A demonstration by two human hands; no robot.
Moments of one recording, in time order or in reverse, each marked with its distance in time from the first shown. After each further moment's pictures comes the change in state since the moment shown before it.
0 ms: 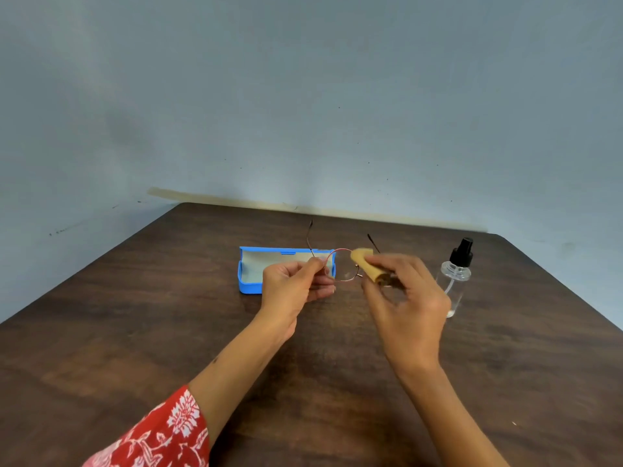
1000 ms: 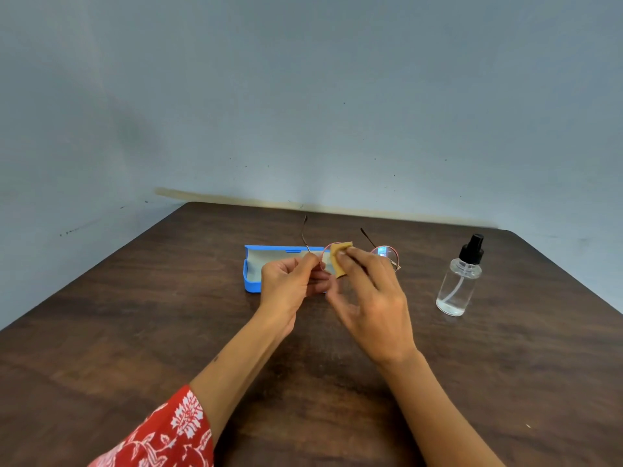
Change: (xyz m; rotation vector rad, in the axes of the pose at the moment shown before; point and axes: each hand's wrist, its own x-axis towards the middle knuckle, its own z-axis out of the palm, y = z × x) left_hand 0.004 0.001 -0.006 0.006 0.024 0.056; right_hand -0.009 0.012 0.033 -0.330 -0.133 -0.321
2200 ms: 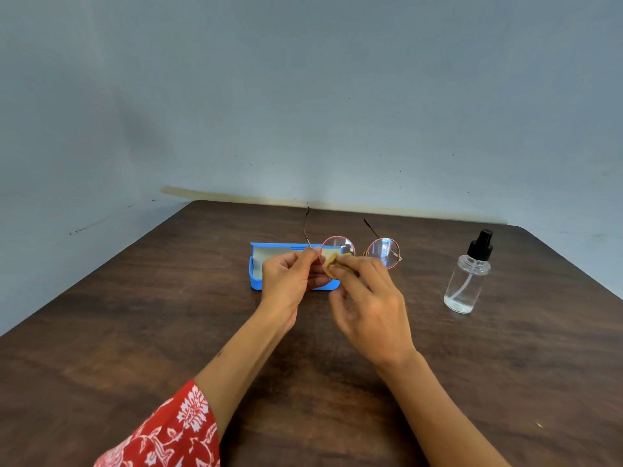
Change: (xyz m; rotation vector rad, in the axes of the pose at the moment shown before) left_hand 0.005 -0.002 -0.005 -0.004 0.019 0.028; right_hand -0.004 -0.007 0.002 0.032 -0.076 -0.041
